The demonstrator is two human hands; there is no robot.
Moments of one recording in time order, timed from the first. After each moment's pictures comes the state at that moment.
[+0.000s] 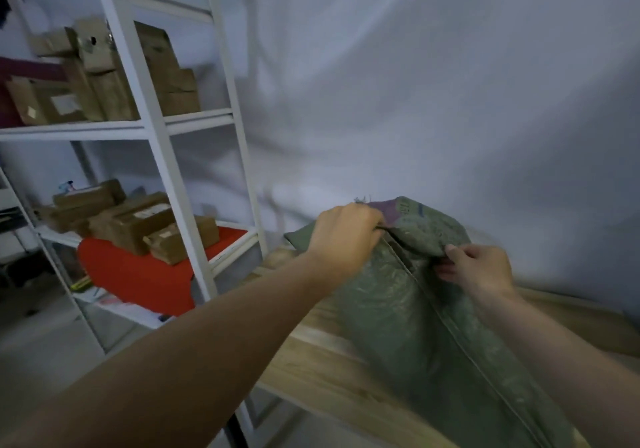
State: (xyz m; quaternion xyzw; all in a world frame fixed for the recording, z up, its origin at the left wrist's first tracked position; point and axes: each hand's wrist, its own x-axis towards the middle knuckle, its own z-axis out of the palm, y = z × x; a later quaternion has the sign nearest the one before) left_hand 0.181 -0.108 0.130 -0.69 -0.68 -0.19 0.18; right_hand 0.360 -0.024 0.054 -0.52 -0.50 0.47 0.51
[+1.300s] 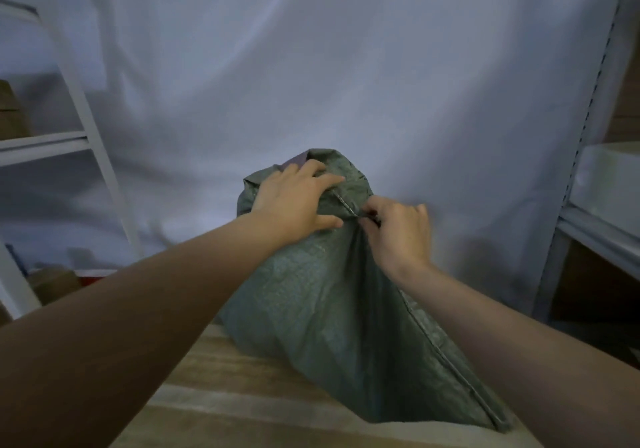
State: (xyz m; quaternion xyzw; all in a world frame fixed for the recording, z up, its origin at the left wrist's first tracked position) left_hand 0.246 0.037 0.189 -0.76 -0.60 -0.11 0.22; right_hand 0.411 0.043 0.128 -0.52 -0.73 -0.02 0.44
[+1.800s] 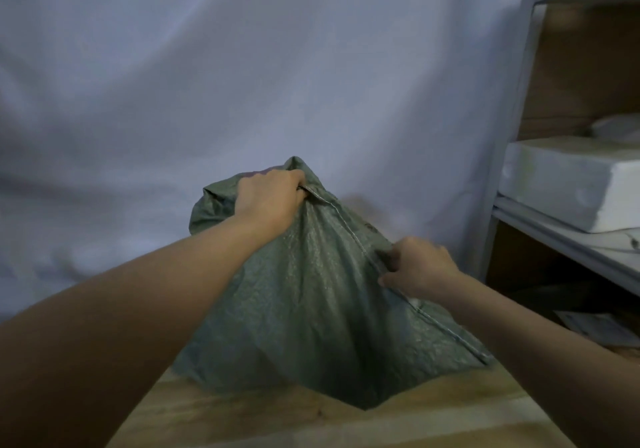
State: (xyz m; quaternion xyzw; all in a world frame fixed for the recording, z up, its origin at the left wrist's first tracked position) left_hand 0.230 0.123 0.173 -0.76 -0.57 -0.23 0.21; right_hand 0.452 0.060 0.105 -0.71 -0.69 0.04 0.12
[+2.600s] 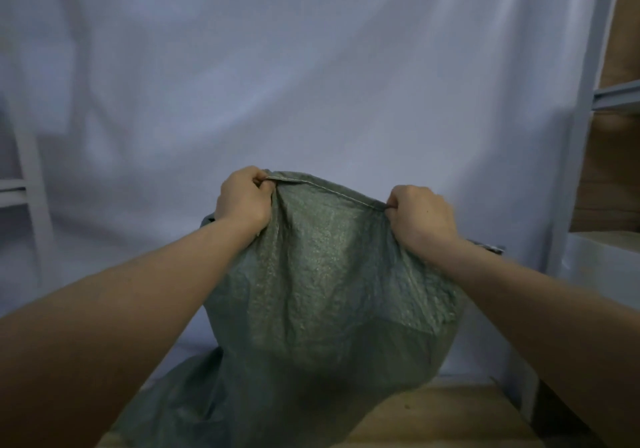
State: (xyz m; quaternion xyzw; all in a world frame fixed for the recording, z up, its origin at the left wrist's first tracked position) left_hand 0.097 0.172 0.257 -0.58 -0.57 -0.57 -0.02; right_hand 0.345 0.142 0.251 -0.66 -0.67 -0.17 0.31
